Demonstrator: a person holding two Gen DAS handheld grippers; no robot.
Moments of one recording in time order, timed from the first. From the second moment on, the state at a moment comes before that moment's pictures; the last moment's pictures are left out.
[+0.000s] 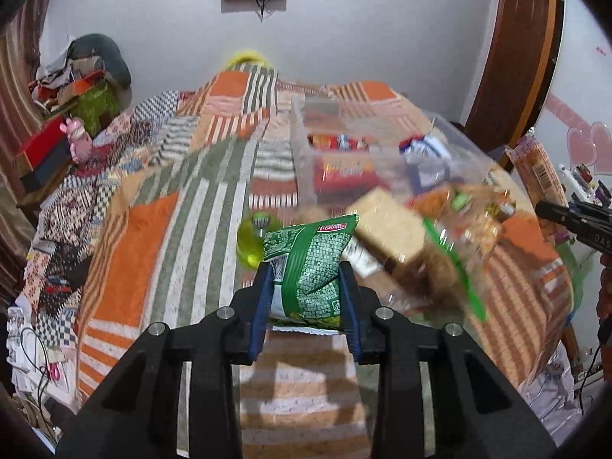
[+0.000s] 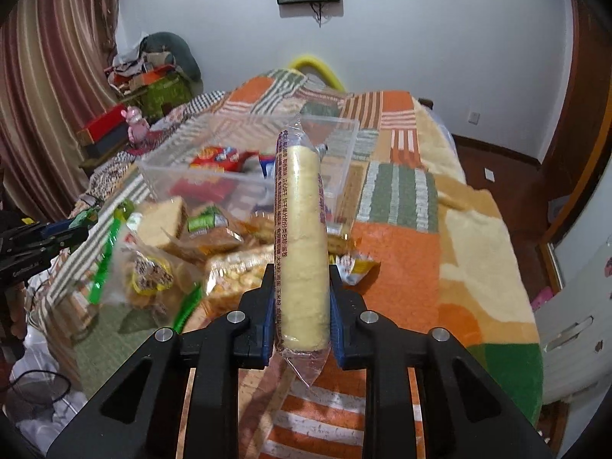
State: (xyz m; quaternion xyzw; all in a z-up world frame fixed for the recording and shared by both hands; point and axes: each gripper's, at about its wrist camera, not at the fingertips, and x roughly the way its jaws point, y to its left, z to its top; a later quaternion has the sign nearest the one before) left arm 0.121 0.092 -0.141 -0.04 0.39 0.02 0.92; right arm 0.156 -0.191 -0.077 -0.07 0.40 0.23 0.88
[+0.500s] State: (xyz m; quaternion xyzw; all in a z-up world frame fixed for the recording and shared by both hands) left arm 0.180 0.070 -0.094 -0.03 0.33 -0.01 0.94; right arm 0.190 -0.166 -0.053 -0.05 0.36 0.24 0.90
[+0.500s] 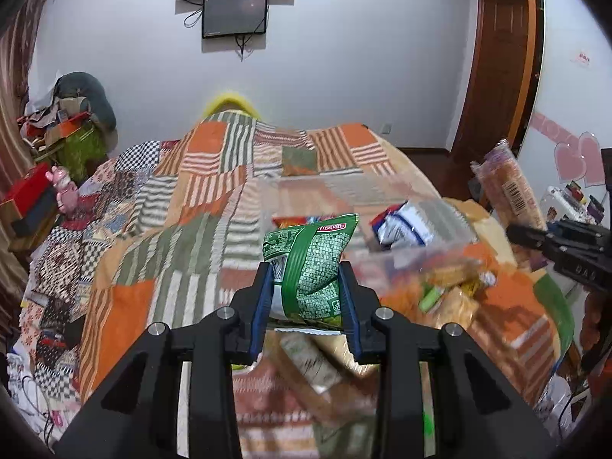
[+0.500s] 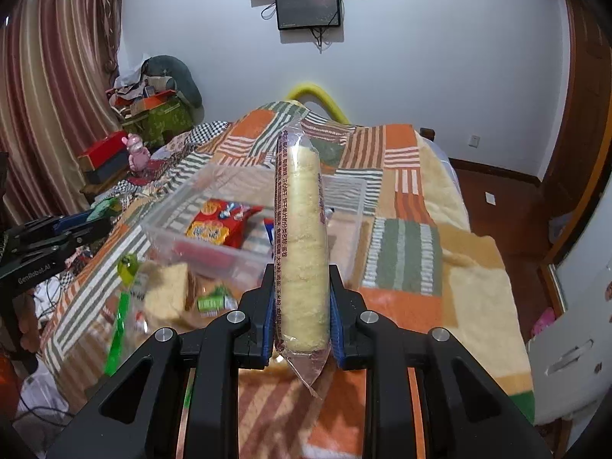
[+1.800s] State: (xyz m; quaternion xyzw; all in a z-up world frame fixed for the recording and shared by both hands) left arm 0.290 0.068 -0.125 -0.03 0.38 -0.03 0.92; right arm 0.259 -0.081 -0.089 -0.09 0.42 0.27 0.86
